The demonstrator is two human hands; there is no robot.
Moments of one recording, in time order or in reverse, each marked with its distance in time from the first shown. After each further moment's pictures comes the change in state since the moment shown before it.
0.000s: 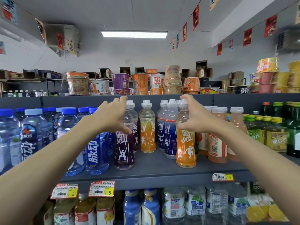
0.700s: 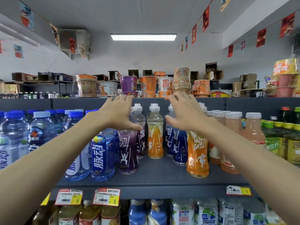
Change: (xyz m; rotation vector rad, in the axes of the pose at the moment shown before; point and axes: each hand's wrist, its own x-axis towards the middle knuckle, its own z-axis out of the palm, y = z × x) left_hand 0.018 -0.014 -0.008 0.070 0.003 0.043; right_hand 0.052 -0.044 0.031 -0.572 0.248 -0.306
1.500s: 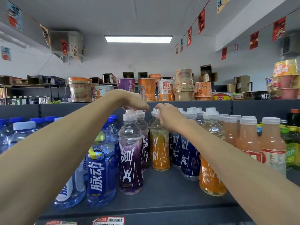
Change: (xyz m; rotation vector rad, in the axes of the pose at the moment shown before) left_hand 0.121 -0.018 -0.001 -0.422 -0.458 -0.064; right_hand 0.070 -0.028 0.074 0.275 -0.239 0.172
